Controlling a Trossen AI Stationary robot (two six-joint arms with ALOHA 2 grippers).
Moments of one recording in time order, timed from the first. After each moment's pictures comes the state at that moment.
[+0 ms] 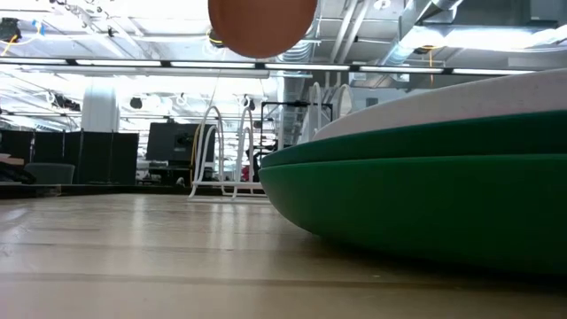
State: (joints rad) left arm -0.25 1.26 1.11 0.28 -1.48 0.64; right arm 0.23 1.56 1.12 0.82 1.10 -1.18
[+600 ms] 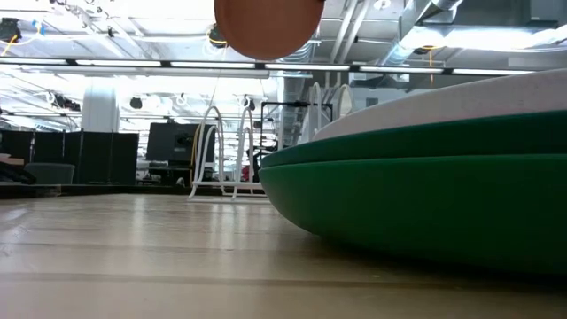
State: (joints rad) left arm -0.25 1.26 1.11 0.24 -1.41 0.63; right arm 0.19 1.56 1.12 0.70 1.07 -1.02
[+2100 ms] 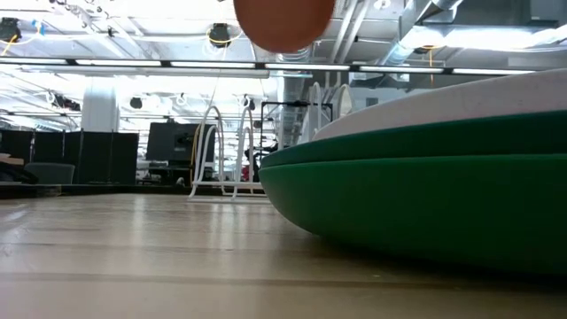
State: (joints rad) left arm -0.44 1.06 1.11 -0.08 -1.31 0.05; right arm 0.05 1.46 1.12 0.78 0.68 -1.55
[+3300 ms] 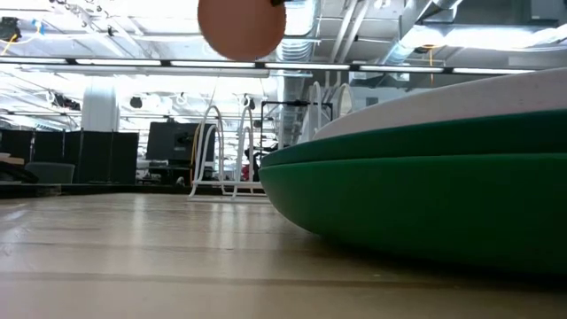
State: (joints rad) left arm -0.40 0.88 1.11 -1.04 -1.52 -0.53; right arm -0.23 1.79 1.72 0.22 0.58 -0.69
